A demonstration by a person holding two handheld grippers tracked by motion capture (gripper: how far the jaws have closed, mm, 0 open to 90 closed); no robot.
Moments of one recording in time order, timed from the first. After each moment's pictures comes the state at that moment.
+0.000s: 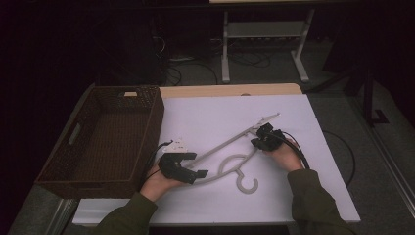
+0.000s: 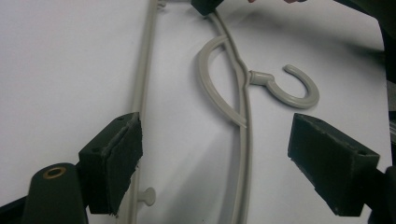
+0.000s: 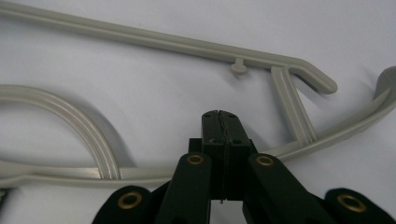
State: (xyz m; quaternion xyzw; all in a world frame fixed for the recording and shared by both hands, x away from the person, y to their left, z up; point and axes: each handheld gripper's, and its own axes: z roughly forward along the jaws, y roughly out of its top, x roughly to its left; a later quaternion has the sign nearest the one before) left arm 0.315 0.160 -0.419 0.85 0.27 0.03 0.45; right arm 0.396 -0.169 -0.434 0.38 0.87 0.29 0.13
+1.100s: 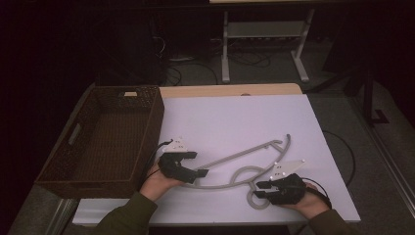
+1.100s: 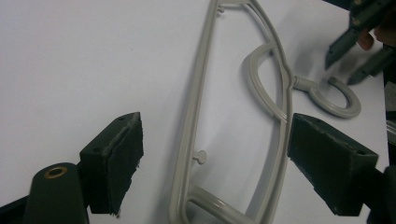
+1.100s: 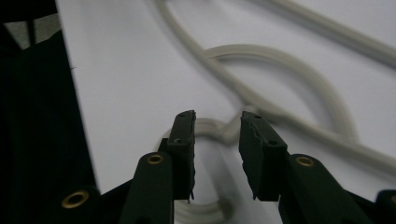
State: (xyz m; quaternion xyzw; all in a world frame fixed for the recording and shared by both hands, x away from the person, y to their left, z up) left arm 0.315 0.158 -0.416 0.85 0.27 0.03 0.46; right arm 0.248 -0.190 -0.427 0.24 0.89 0.38 0.03
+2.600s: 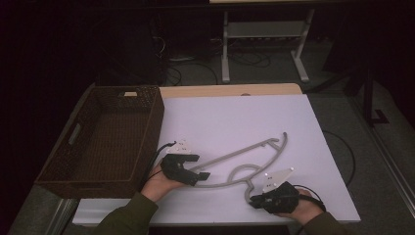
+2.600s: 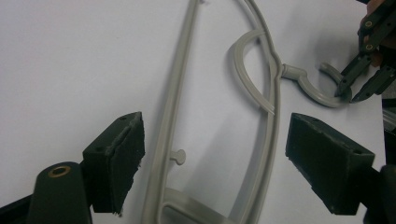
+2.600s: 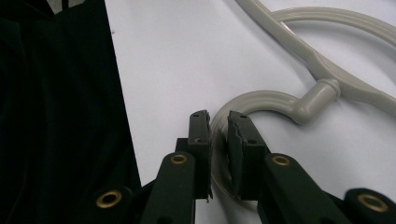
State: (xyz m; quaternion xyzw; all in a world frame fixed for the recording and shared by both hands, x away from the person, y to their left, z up) left arm 0.313 0.153 -0.420 0.86 0.25 0.02 0.44; right arm 0.237 -0.174 -0.440 0.19 0.92 0.35 0.00
